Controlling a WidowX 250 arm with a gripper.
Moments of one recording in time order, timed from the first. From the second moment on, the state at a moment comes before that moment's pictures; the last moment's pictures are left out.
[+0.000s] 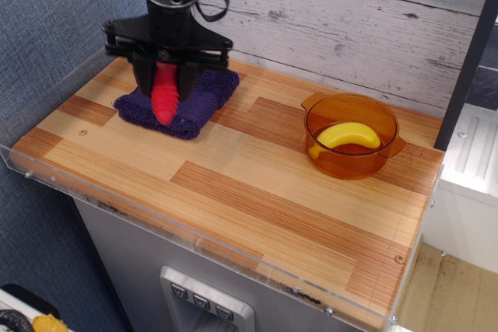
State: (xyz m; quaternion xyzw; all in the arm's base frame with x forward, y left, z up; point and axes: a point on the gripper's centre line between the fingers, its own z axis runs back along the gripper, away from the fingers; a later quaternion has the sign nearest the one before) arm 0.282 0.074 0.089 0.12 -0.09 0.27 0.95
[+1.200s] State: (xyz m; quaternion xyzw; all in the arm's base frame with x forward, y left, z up) arm 0.249 -0.094 0.015 0.03 0.06 0.71 0.70
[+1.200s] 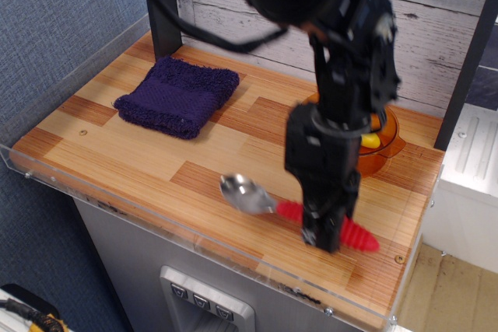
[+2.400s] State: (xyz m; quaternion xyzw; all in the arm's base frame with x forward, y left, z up) arm 0.245 -0.106 0.007 -0.01 0.06 0.68 0.73
